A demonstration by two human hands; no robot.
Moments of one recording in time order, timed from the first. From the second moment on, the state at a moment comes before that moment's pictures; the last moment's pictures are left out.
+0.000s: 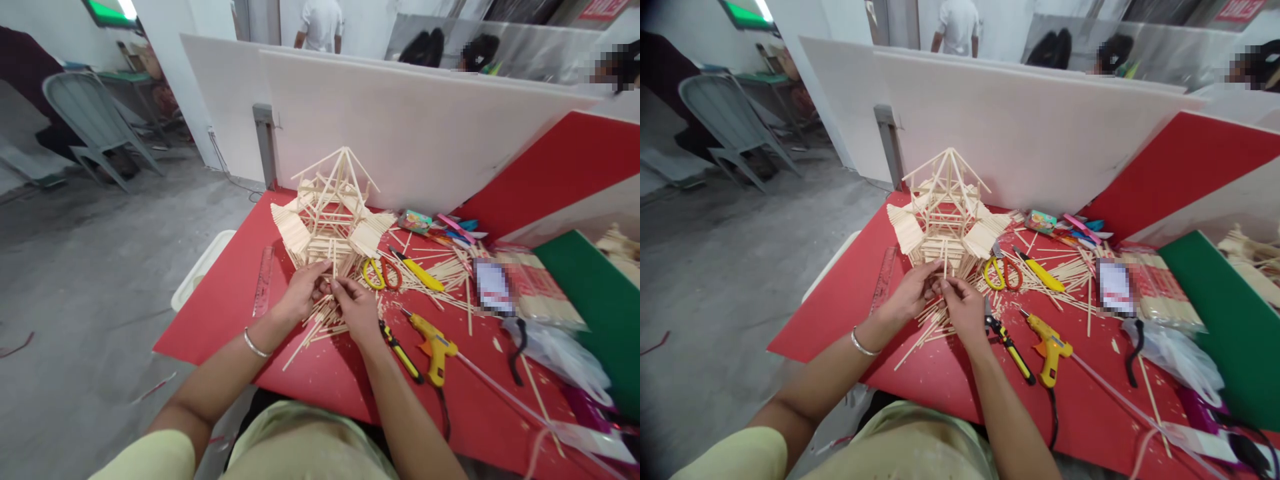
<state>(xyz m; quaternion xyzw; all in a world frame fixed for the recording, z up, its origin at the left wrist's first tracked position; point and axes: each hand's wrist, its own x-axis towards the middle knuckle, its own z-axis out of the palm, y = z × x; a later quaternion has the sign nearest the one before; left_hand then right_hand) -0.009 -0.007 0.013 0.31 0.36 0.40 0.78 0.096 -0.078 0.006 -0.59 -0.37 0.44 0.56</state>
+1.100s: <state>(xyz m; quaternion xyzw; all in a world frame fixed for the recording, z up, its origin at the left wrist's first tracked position) 0.002 0.008 0.021 0.33 0.37 0.41 0.77 0.093 -0.064 0.007 -0.58 -0.37 0.45 0.57</state>
